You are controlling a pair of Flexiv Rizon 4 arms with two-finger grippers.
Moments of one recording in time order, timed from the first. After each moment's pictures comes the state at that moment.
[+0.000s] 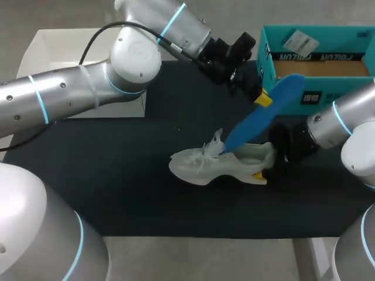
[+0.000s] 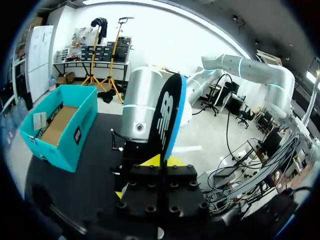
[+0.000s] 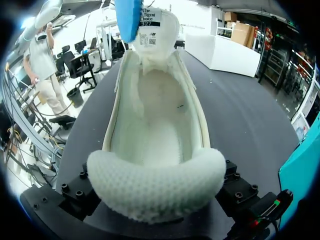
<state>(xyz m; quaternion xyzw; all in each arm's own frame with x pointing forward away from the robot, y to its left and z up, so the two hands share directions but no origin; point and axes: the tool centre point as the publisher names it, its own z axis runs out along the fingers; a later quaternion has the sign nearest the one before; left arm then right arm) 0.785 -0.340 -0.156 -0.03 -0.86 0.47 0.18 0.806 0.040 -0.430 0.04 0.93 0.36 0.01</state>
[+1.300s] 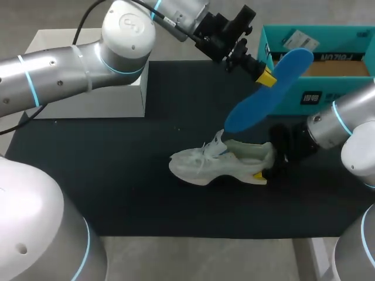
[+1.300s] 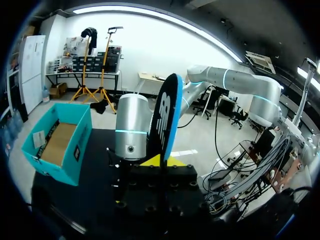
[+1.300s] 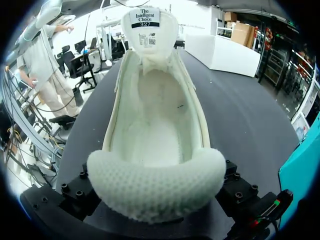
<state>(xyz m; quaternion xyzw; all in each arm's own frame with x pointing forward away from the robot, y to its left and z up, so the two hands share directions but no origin) 0.780 -0.336 -0.102 -0.06 -0.85 0.48 0.19 0.806 0.040 -0.430 0.04 0.93 0.36 0.01</state>
